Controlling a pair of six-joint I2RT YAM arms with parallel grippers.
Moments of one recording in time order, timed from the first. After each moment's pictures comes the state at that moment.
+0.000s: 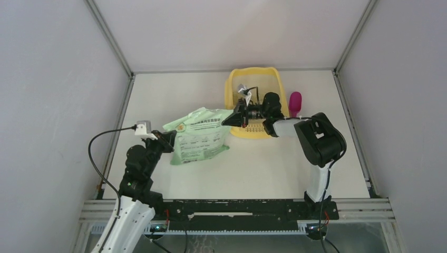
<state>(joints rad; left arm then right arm) -0.23 0.38 0.34 -0.04 0.04 -0.43 0.46 1.92 0.99 1.03 -1.18 0.56</state>
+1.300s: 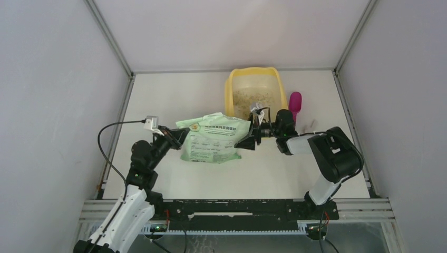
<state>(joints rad) -0.23 0.57 0.28 0.30 0.29 -0.56 0.41 1.67 0.62 1.02 -1.20 0.43</state>
